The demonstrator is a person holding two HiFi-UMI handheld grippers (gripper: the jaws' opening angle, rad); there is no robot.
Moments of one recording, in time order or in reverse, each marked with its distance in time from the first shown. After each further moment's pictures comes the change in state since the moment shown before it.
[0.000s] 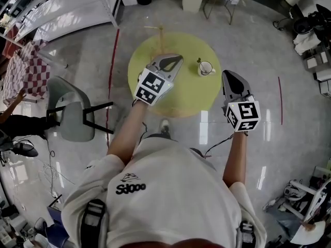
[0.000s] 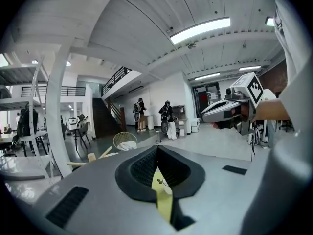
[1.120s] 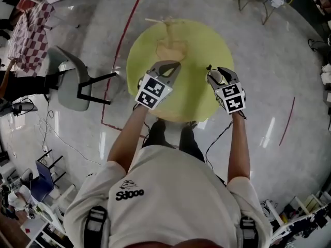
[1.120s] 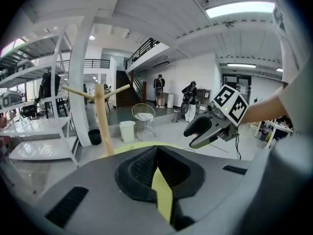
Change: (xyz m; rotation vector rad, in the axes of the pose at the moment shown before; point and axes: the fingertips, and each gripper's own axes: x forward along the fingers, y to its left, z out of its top) left arm 0.110 0.065 -0.122 -0.246 0.282 0.216; right arm 0.213 -0.060 -0.186 -0.144 0.447 0.488
